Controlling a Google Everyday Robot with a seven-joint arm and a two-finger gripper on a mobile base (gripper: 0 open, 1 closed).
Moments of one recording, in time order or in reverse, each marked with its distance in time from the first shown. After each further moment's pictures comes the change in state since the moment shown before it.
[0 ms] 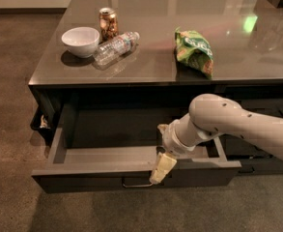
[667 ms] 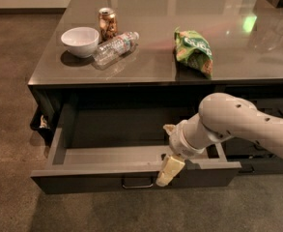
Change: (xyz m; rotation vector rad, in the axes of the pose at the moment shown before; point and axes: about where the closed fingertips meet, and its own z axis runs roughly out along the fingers) arm 0.006 0.016 -0.030 0.022 0.019 -0.027
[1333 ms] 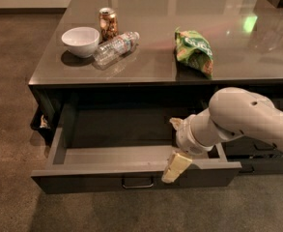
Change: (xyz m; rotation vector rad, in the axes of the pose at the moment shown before) arm -0.004 0.000 -0.036 0.066 0.012 -0.021
